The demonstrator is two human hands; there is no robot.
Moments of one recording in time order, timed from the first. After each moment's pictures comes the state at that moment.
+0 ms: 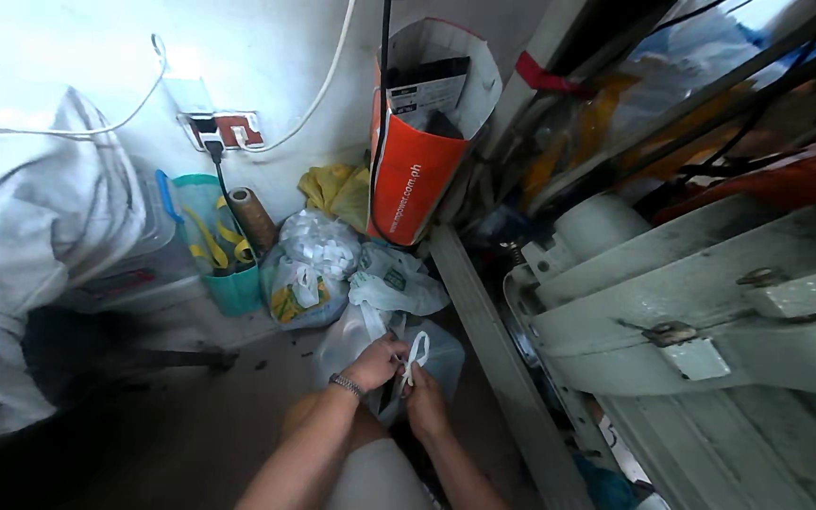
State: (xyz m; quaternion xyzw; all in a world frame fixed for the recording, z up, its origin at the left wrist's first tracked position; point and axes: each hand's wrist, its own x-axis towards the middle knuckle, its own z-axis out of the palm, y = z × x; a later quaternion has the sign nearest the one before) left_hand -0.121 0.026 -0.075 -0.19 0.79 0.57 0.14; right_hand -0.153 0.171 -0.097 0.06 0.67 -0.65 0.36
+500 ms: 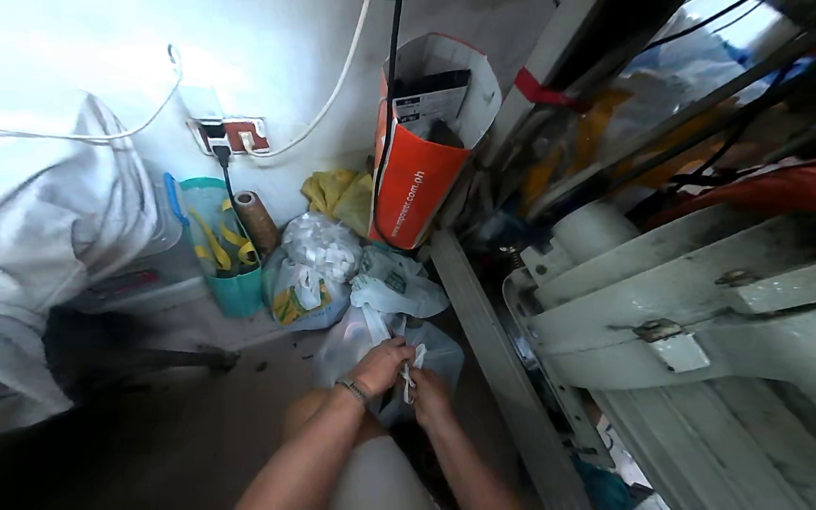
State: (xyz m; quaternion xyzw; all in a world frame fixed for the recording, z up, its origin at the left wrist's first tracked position) left_hand -0.120 0.031 -0.077 -0.09 0.88 0.45 0.11; right_hand -0.168 0.158 -0.078 0.15 0.73 -0.55 0.38
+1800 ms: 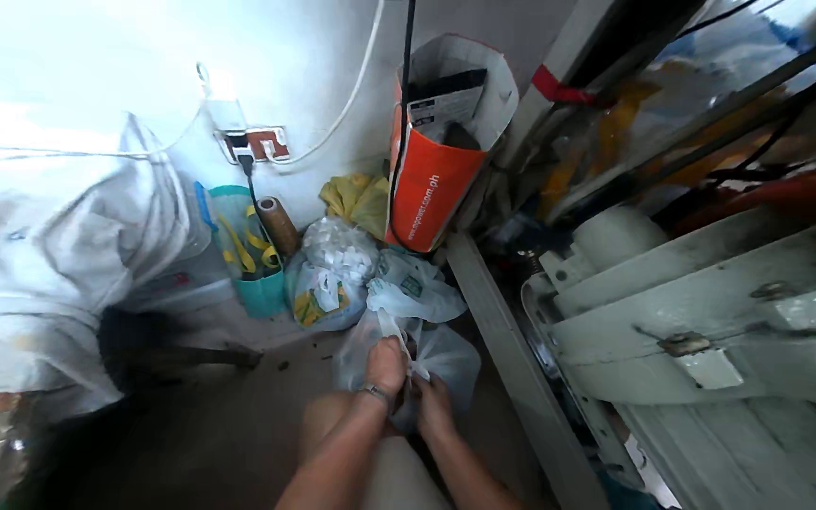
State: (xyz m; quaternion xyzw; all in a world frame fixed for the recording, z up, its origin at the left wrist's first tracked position) left_hand -0.122 0.036 -0.060 -0.41 0.80 0.40 0.15; right_hand -0.144 0.153 -0.096 0.13 0.71 -0.60 0.35
